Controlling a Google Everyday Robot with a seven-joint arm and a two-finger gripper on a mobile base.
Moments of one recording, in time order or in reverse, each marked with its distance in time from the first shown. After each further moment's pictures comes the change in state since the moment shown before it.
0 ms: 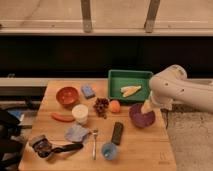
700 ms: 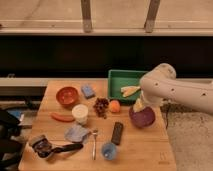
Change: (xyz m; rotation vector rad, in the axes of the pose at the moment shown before) arm -0.021 0.055 -0.009 -0.014 -0.054 -0.146
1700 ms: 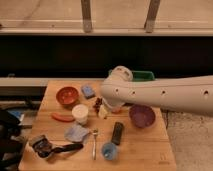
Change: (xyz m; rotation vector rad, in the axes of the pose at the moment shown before) arm -0.022 0.170 -0.026 -0.127 -0.076 -0.364
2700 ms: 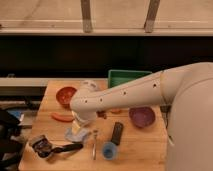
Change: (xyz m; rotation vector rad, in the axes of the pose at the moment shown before) arm -0.025 0.159 0.060 -0.197 0.065 -0.164
